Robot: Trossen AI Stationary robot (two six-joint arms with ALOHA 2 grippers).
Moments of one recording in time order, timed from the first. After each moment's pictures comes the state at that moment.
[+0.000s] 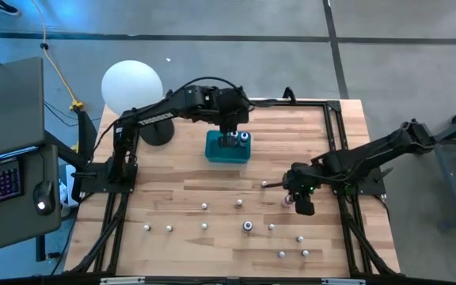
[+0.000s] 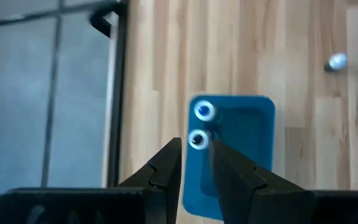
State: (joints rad) left arm 0.17 1.98 2.33 -1.33 -0.26 0.28; right arm 0.28 1.21 0.79 -0.76 -0.12 0.41
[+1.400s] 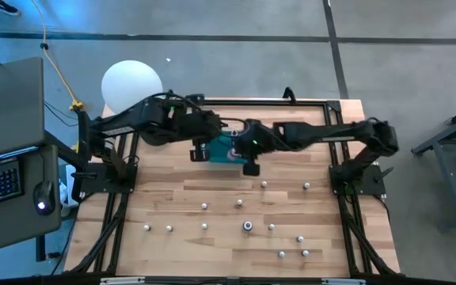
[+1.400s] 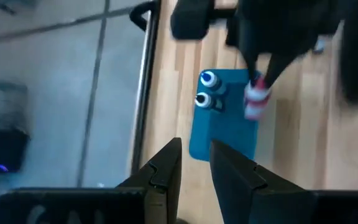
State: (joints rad) left arm -0.05 1.78 2.34 -1.57 -0.51 0.04; right arm -0.08 1.64 1.39 -0.55 0.09 -0.14
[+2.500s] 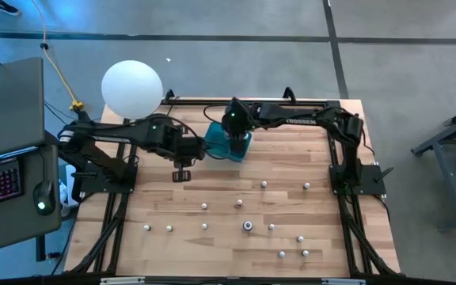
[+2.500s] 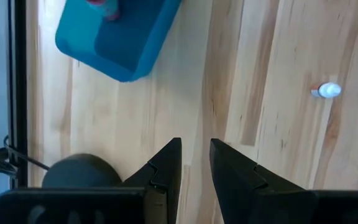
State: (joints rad) left arm -0.05 1.46 1.50 -1.32 -0.25 -0.11; right arm -0.34 1.95 1.53 -0.50 0.01 -0.32
